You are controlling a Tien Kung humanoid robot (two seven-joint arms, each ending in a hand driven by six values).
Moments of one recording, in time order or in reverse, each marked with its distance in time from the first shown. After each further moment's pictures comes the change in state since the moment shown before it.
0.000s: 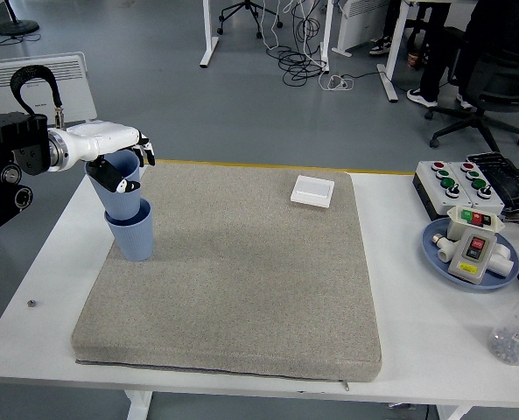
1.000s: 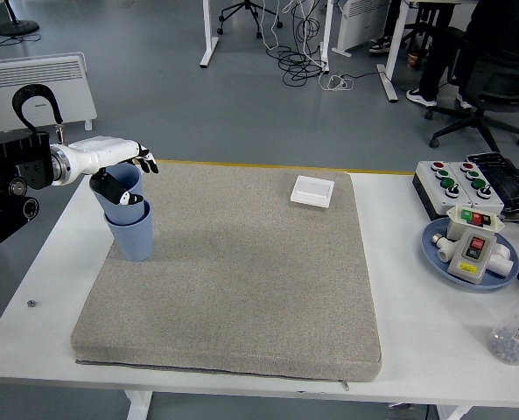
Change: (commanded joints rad) left arm 0.037 -0.054 0.017 0.116 -0.045 0.046 -0.066; right arm -0.011 0.003 0.002 0.000 -0.002 -0.001 0.000
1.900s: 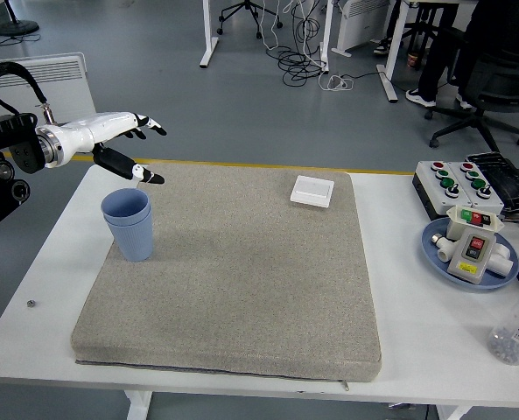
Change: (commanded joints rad) left arm 0.042 0.031 -0.201 -0.063 -0.130 0.044 -0.033; right arm 0.001 0.000 -0.001 0.000 0.001 0.001 0.000
